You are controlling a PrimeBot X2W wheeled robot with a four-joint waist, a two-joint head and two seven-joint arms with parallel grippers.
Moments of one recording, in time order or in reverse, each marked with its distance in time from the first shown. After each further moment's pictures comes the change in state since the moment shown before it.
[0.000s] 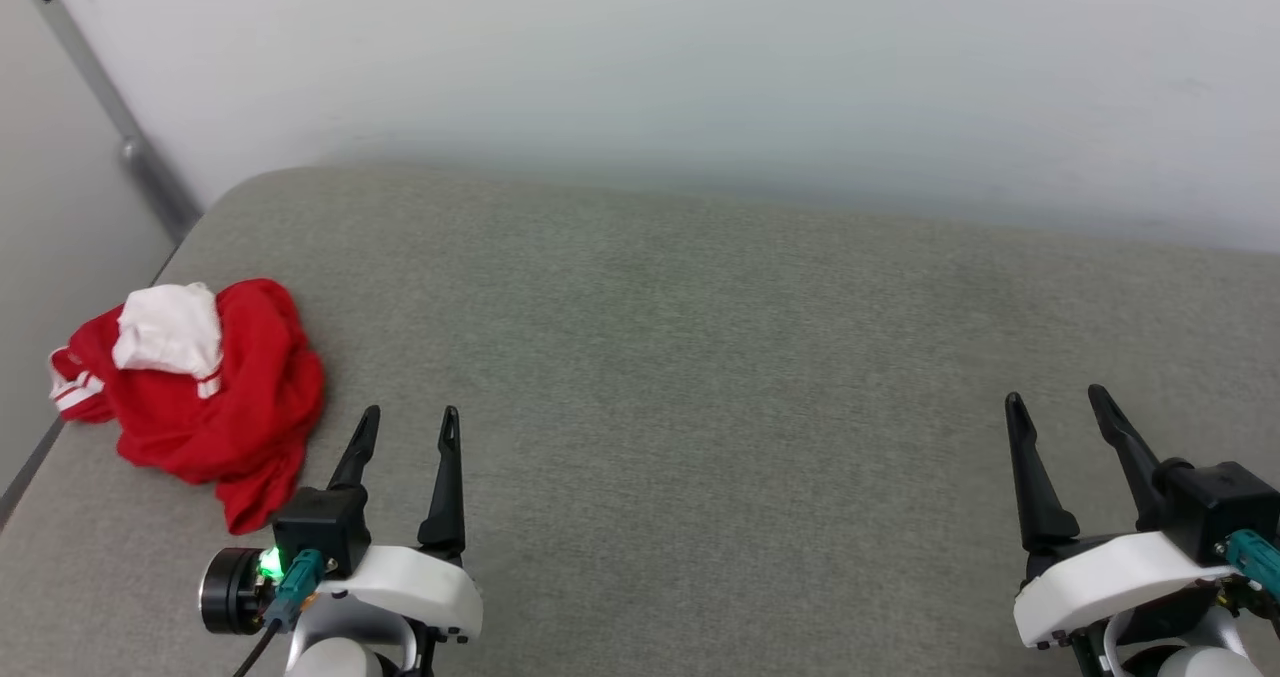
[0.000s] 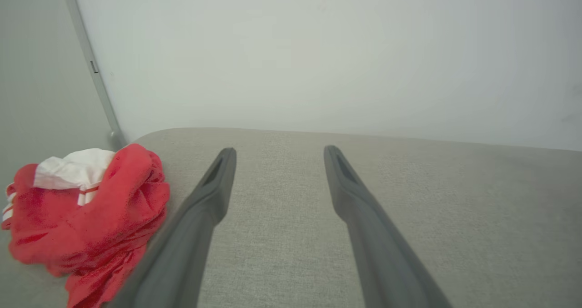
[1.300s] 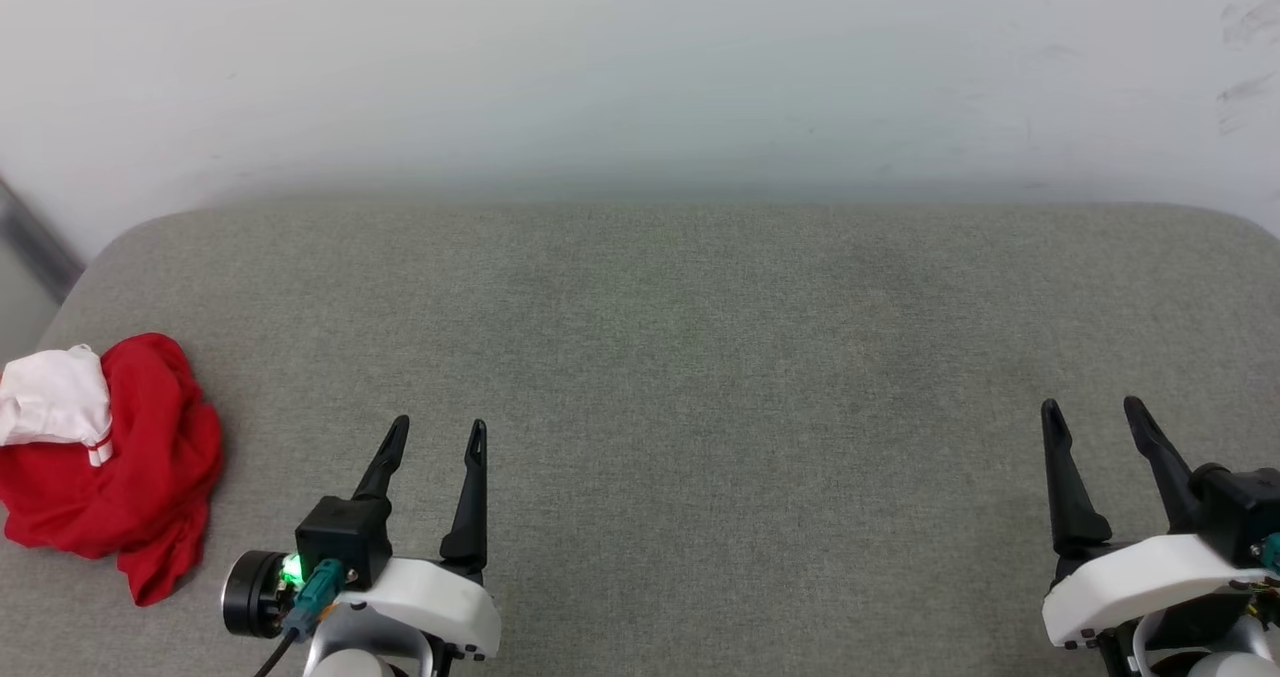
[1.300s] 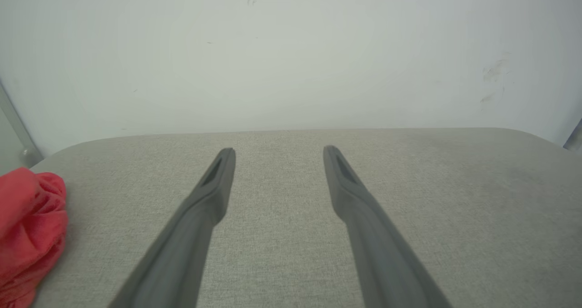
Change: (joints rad) left arm 0.022 0.009 -0.041 -0.024 -0.021 -0.022 0.016; right arm 0.004 -0.001 -0.056 0.018 0.025 0.000 0.013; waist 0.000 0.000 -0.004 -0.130
